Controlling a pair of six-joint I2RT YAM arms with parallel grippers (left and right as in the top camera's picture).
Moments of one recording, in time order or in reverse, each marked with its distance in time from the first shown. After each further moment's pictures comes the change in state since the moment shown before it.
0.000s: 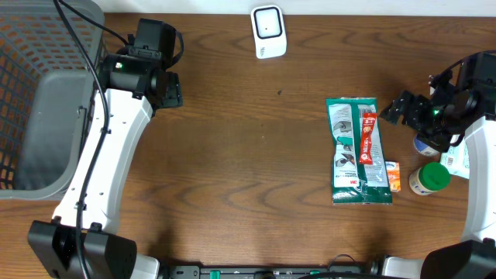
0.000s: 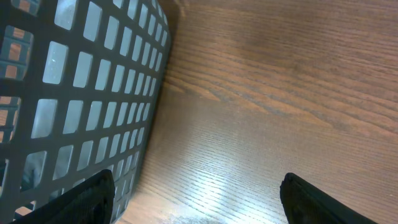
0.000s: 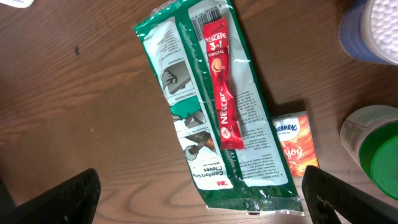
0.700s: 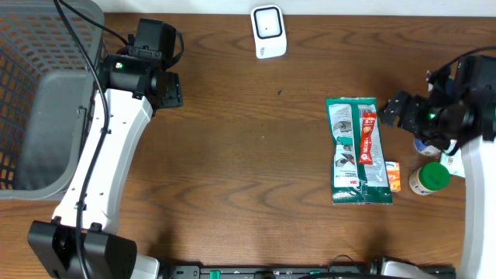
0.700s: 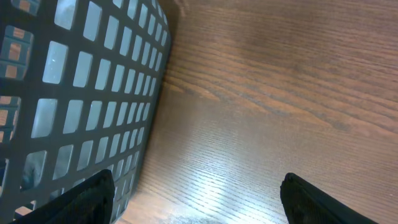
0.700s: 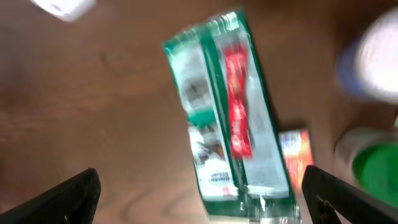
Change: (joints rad) left arm 0.000 0.000 0.000 -0.001 0.000 0.000; right arm 0.106 -0.171 -0.013 0.078 0.067 0.000
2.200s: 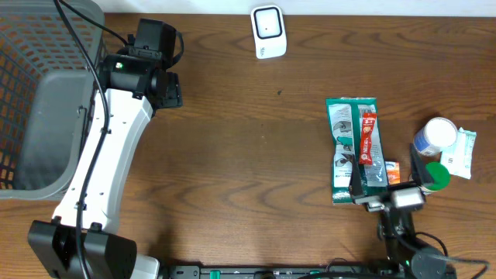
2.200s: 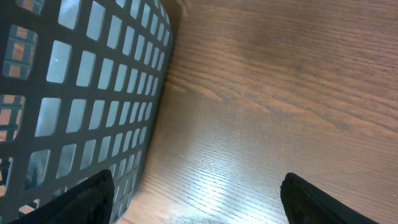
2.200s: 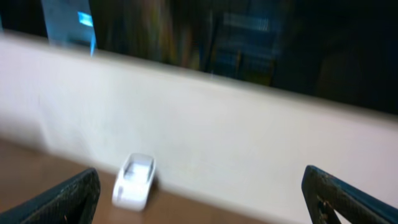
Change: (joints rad) left arm 0.000 0.000 0.000 -0.003 -0.007 0.000; right arm 0.259 -1.336 -1.412 1.486 0.093 -0.396
